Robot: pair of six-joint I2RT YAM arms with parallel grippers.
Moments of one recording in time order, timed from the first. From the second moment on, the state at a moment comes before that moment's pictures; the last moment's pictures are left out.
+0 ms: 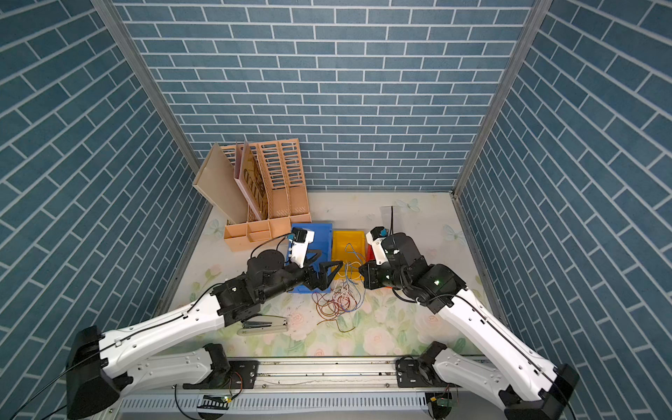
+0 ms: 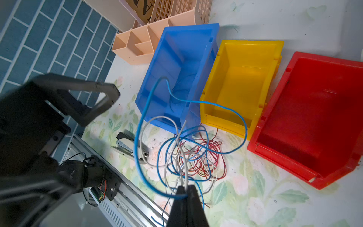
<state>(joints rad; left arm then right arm) -0.96 1.13 0.86 0.05 -0.02 -0.48 0.77 0.96 1.04 -0.81 -0.16 0.48</state>
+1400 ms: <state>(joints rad) -0.88 1.50 1.00 0.28 0.33 -0.81 0.77 0.94 0.93 -0.72 -0.21 0.44</state>
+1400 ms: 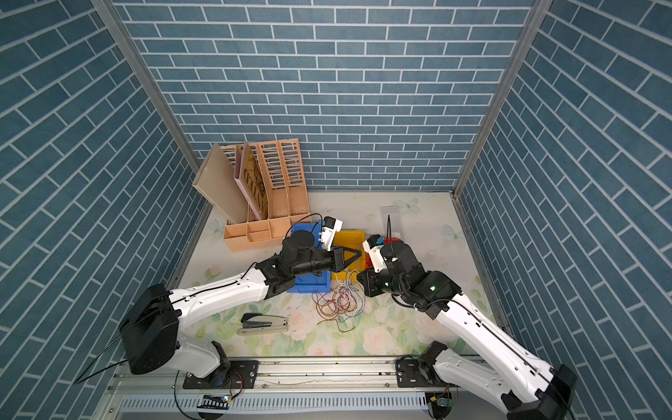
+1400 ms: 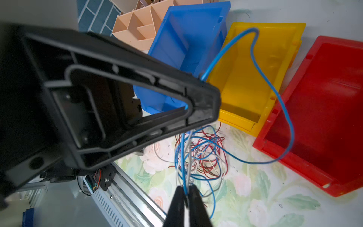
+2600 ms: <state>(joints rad) -0.93 1.33 1.25 0.04 0.30 -0.75 0.77 0.91 0.70 -0.35 -0.12 0.41</state>
